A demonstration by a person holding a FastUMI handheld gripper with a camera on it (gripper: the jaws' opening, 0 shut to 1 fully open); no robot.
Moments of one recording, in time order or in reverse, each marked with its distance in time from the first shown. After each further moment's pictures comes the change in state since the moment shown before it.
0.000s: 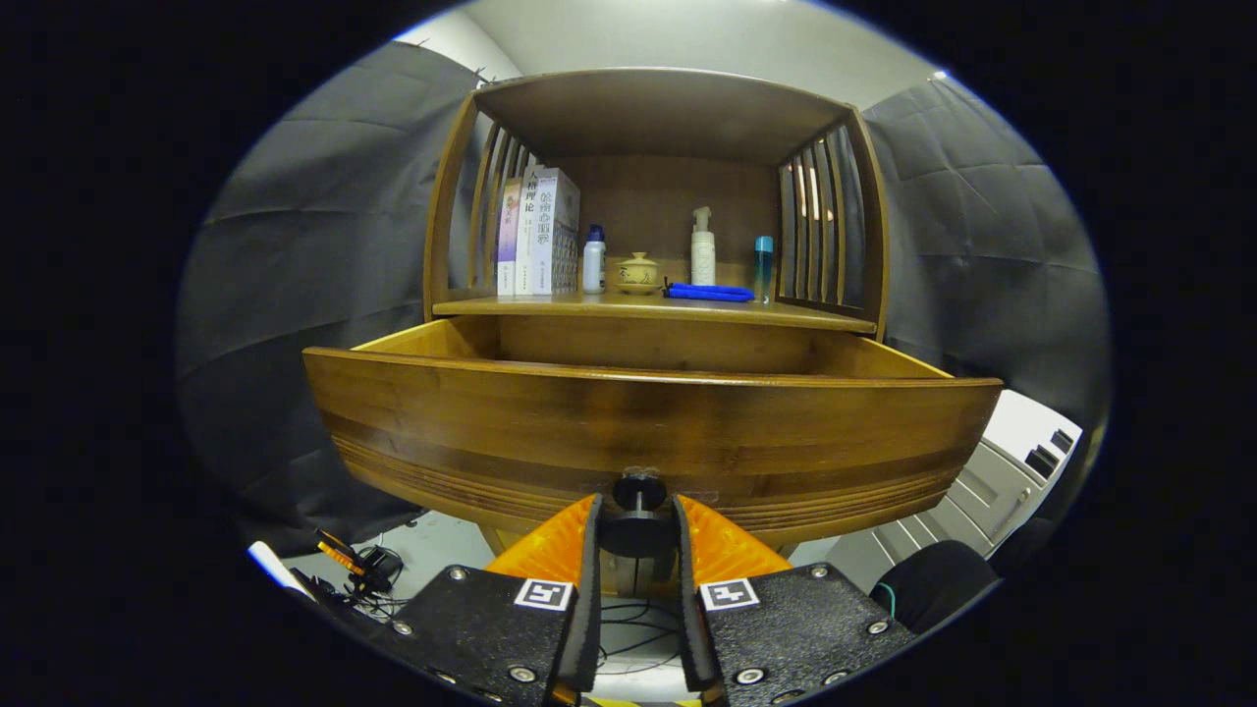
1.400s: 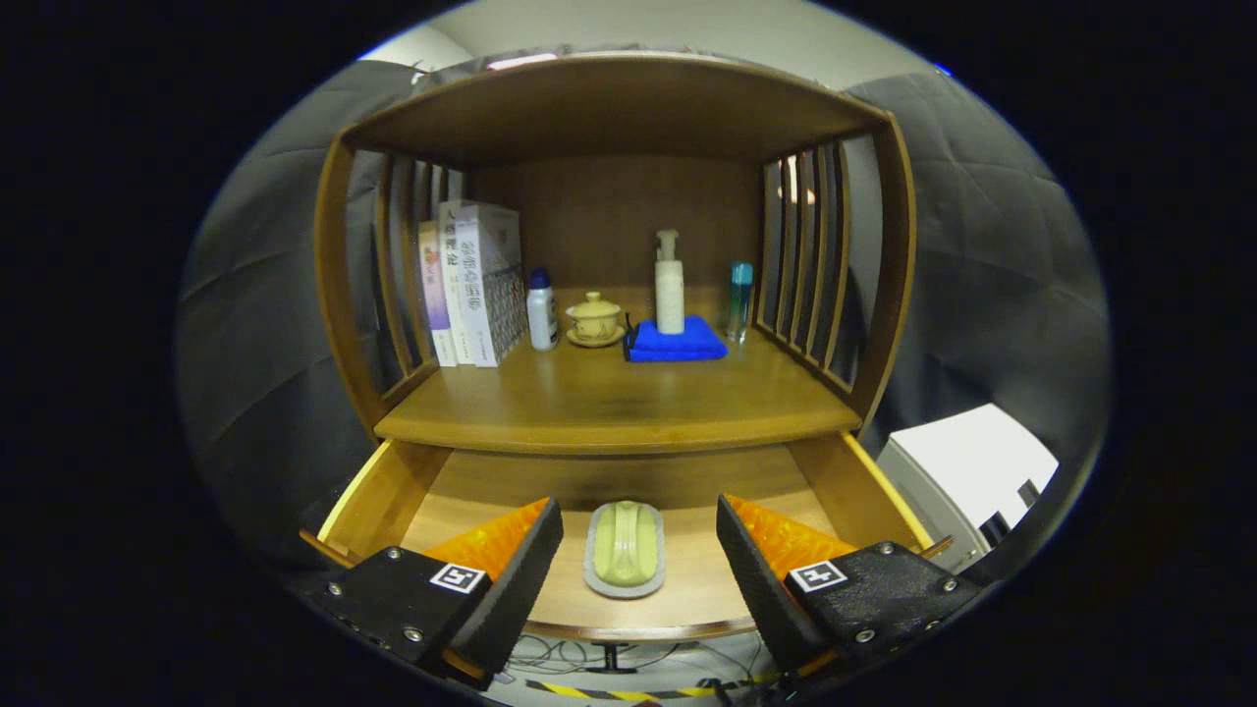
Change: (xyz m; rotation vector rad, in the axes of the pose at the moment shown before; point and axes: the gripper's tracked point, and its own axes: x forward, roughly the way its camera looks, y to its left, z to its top) arm 0.075 -0.034 0.147 0.098 0.192 -0.095
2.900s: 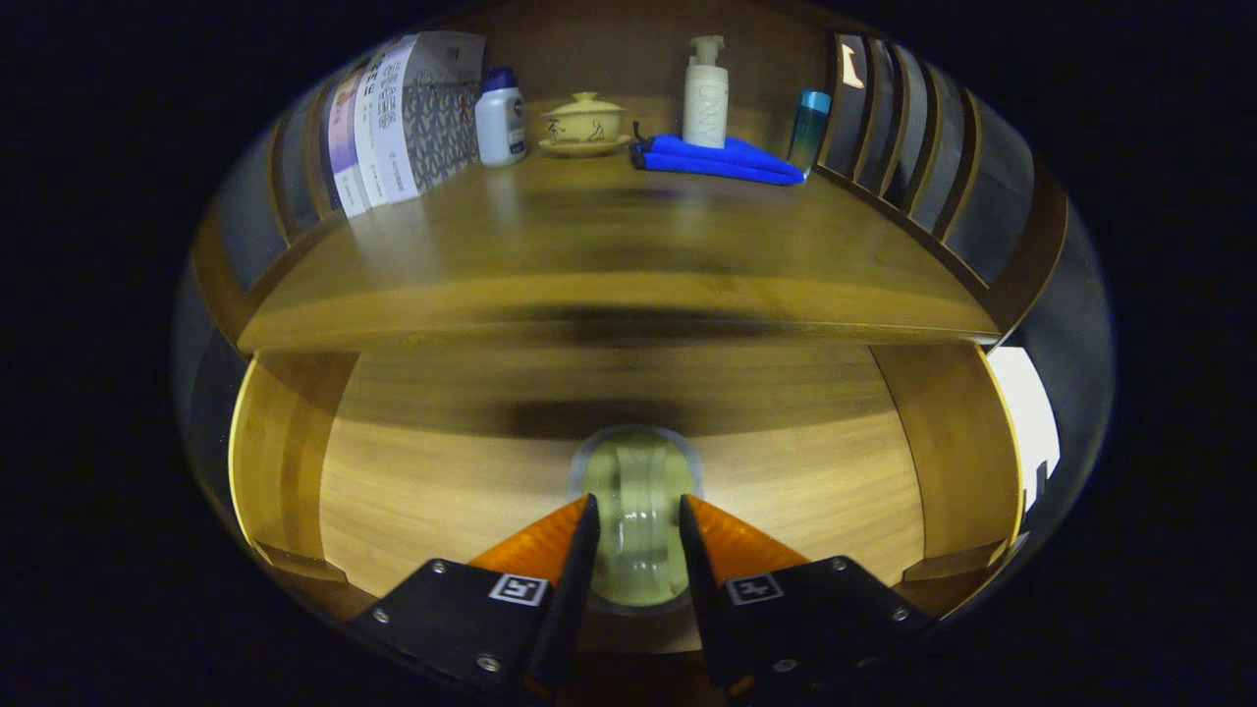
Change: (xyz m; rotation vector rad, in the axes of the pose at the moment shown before) arm 0.110 0.014 -0.105 -0.064 0.463 -0.034
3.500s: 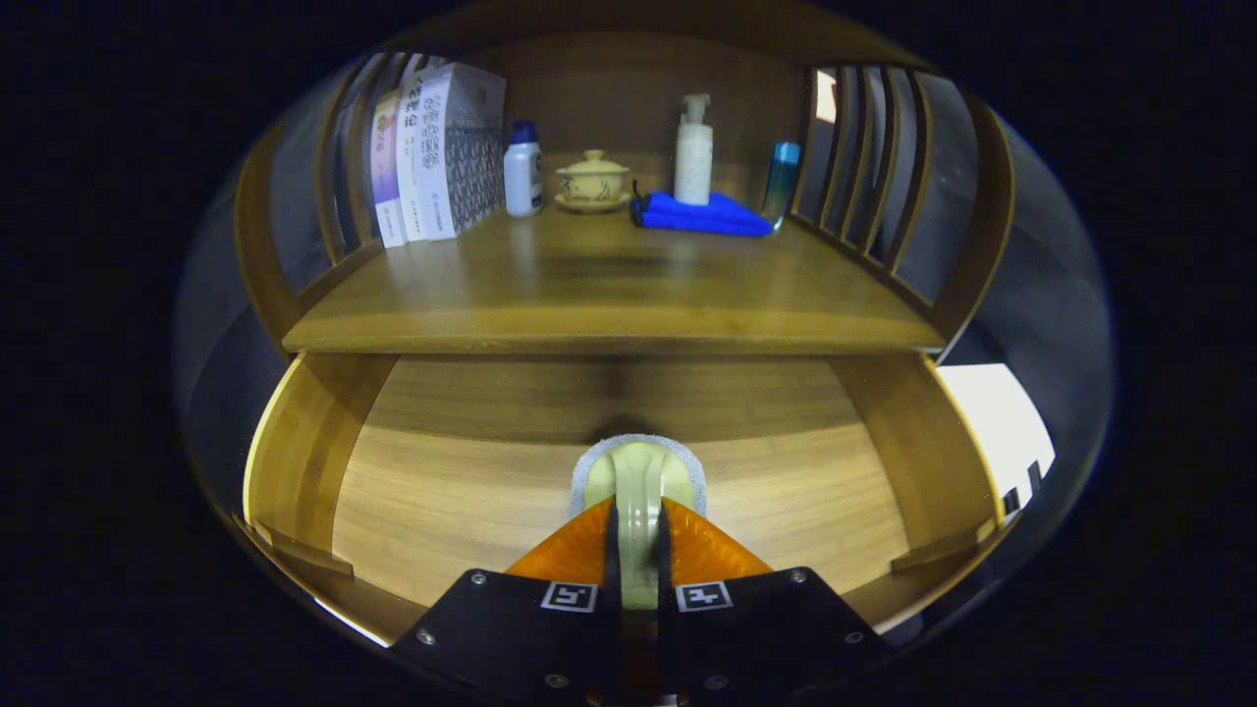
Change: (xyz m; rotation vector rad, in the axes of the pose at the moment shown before) arm -0.063 -0.009 0.009 -0.038 -0.197 -0.062
